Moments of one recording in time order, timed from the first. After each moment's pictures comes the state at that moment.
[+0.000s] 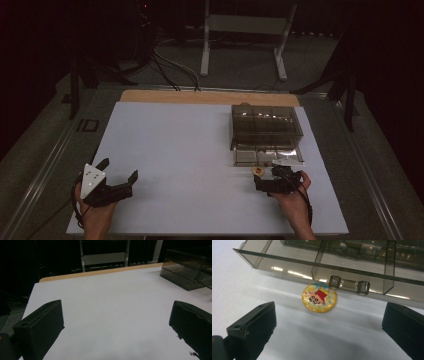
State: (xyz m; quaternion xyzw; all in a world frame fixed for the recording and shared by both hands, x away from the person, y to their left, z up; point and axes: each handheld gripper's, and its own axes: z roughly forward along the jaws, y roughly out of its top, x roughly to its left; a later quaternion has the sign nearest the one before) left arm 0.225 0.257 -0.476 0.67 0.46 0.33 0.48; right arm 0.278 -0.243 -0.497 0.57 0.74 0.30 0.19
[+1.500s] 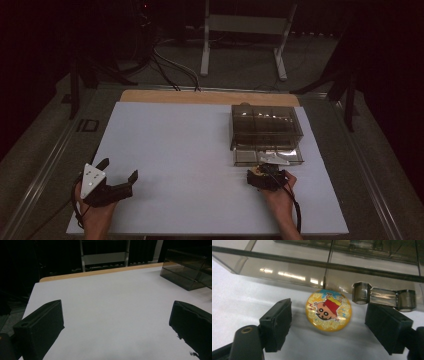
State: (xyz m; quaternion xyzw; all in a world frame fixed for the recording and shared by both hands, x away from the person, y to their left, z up) left arm 0.226 0.257 -0.475 0.67 0.46 0.33 0.48; right arm 0.296 -0.215 -0.523 0.59 0.73 0.28 0.22
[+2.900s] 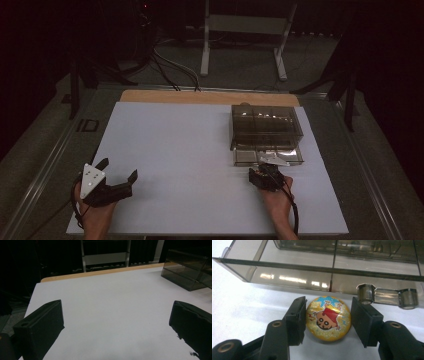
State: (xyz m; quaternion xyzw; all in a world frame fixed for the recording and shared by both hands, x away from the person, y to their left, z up) left arm 0.225 0.257 -0.475 0.67 0.46 0.33 0.48; right arm 0.292 -0.209 -0.519 0.61 0.71 0.29 0.22
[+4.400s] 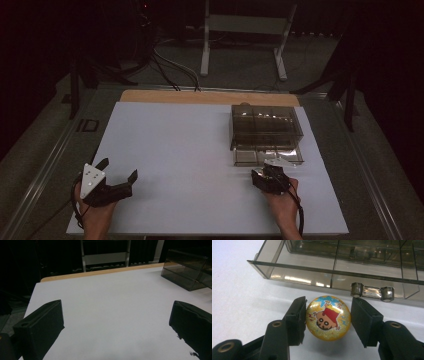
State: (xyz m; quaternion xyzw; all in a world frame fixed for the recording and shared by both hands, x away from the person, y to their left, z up) left arm 0.225 0.258 -0.475 0.67 0.46 0.33 0.48; right arm 0.276 -0.217 -0.499 0.59 0.72 0.30 0.21
